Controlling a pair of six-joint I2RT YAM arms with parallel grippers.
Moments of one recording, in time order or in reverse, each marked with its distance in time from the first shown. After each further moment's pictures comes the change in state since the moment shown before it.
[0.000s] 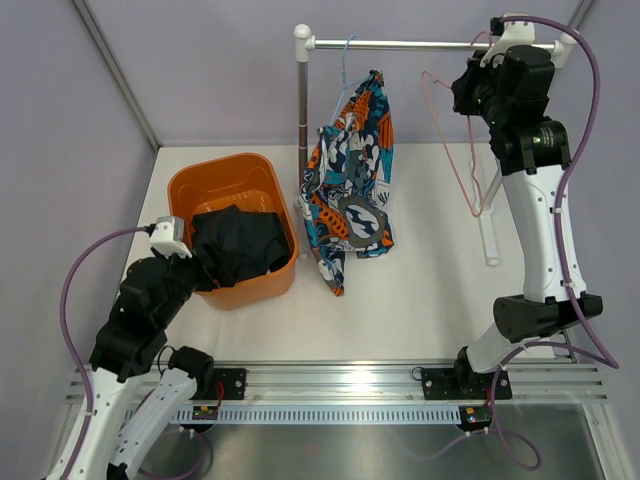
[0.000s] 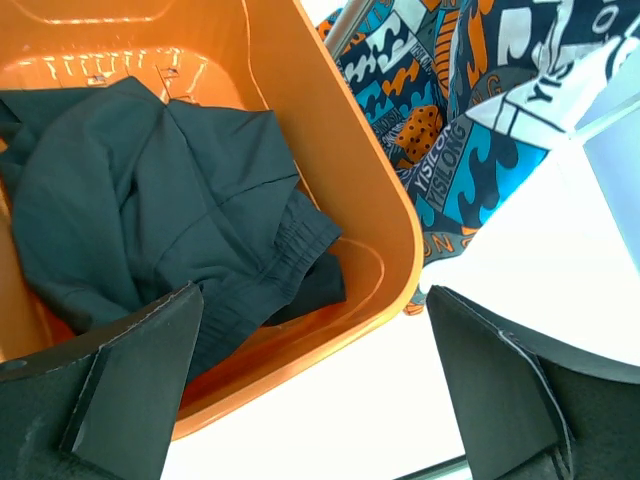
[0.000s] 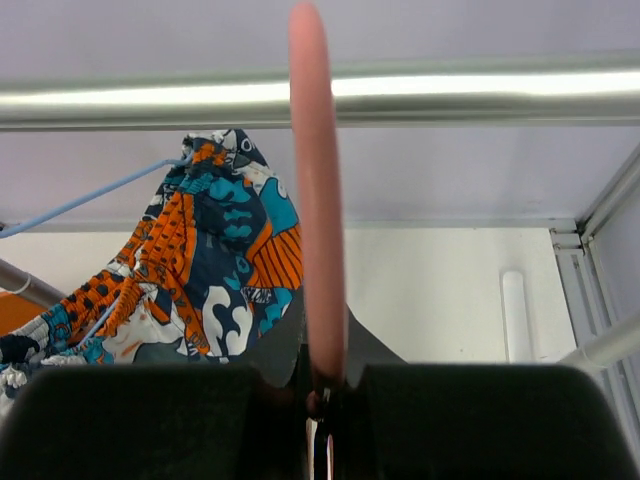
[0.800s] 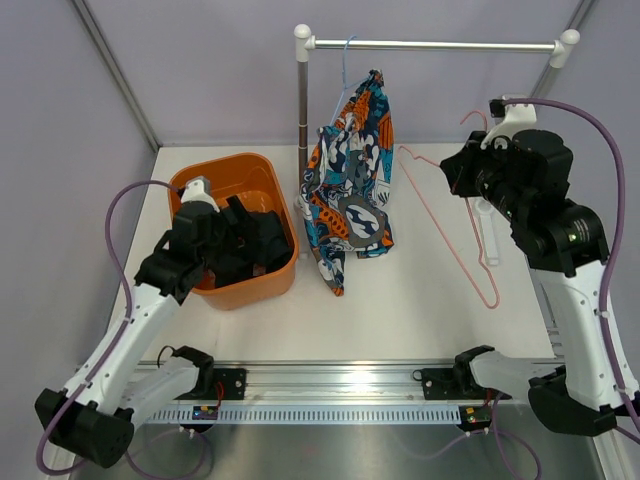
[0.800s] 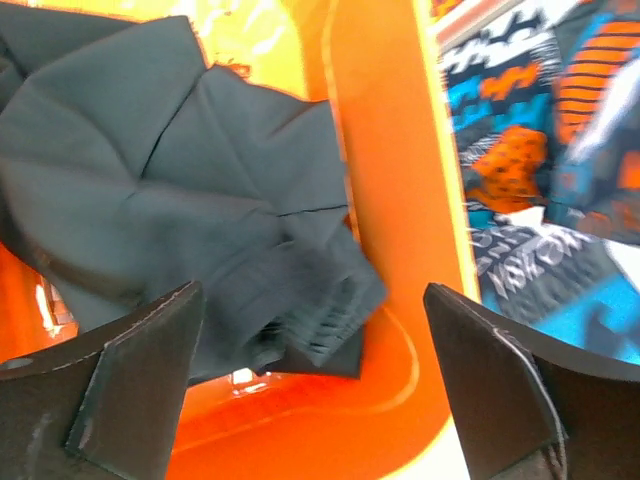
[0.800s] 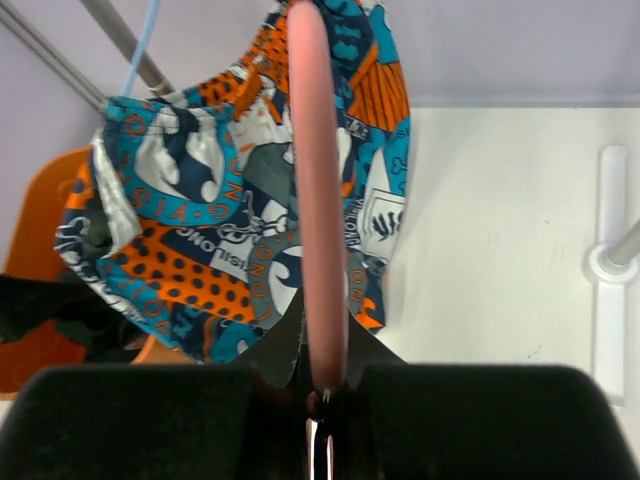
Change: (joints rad) left arm 0.000 0.495 0.083 0.142 -0.147 -0.178; right arm 0.195 -0.480 -0.403 -0.168 0.005 0.129
